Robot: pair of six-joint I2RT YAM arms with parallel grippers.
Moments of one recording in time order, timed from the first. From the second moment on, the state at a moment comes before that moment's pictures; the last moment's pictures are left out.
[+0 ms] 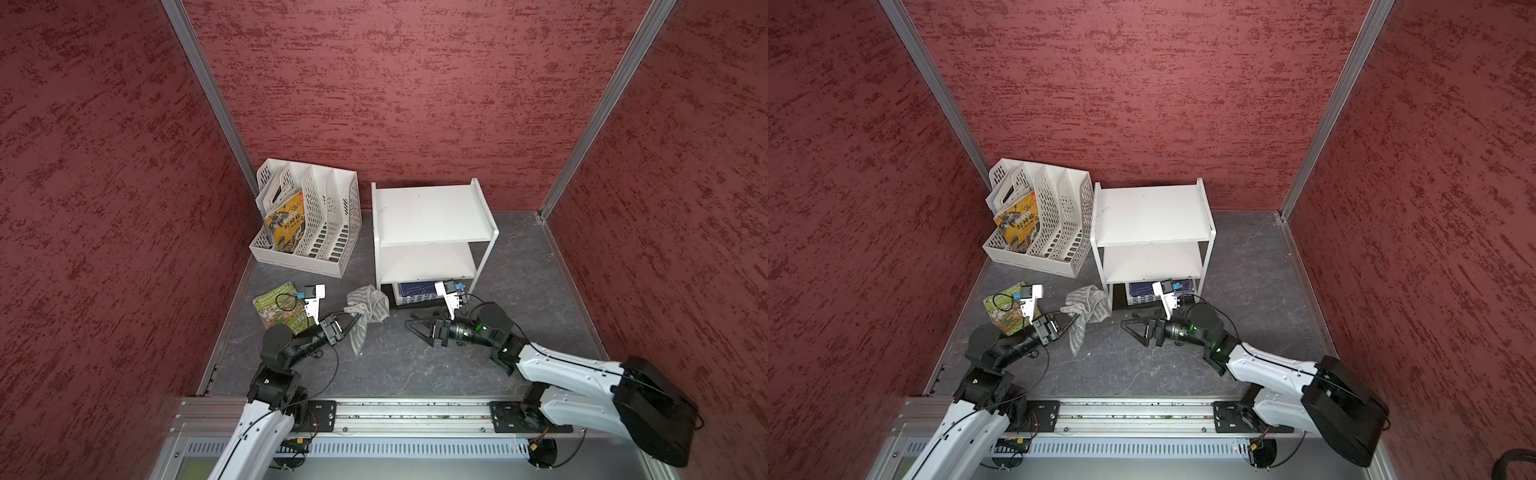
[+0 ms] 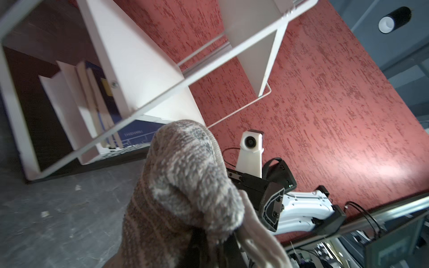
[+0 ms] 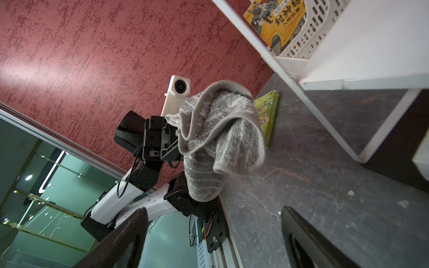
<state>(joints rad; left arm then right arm) -0.30 0.37 0.18 0.25 0.73 -1.11 0.84 1.20 0.38 0.84 -0.51 0.88</state>
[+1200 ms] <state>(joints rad) -0.37 0.54 0.39 0.17 0.60 -0.91 0.90 1.07 0.57 0.50 -0.23 0.65</state>
